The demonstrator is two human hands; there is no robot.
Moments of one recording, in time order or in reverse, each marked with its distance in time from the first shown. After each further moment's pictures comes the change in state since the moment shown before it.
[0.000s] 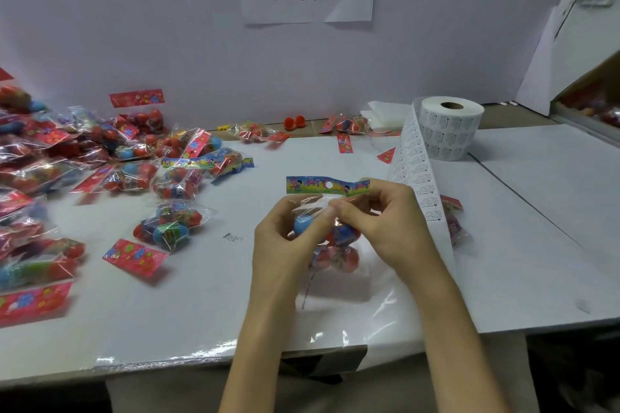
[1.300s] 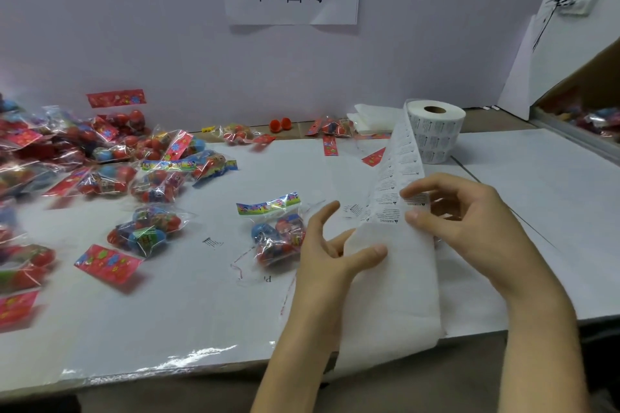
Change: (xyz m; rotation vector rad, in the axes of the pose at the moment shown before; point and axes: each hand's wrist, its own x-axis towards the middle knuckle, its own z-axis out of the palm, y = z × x) left_hand -0.020 -0.012 0.052 -0.091 -0.191 -0.350; right_hand -0.018 -0.007 -0.104 -0.233 0.045 0.083
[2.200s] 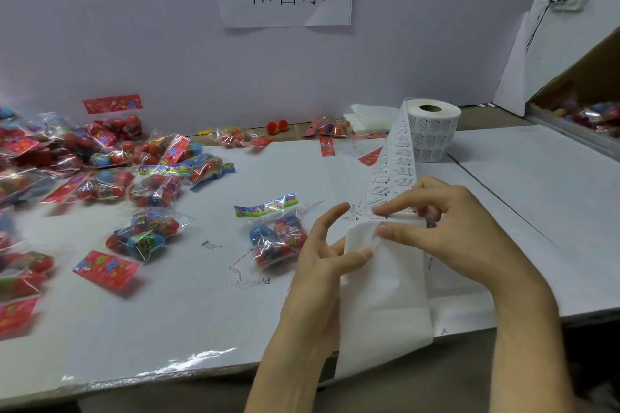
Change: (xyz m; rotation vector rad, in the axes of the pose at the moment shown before) left_hand 0.000 0.001 -0.005 -0.203 -0.159 -0.027; right_hand -0.002 -0.009 0.008 -0.176 -0.110 -0.064
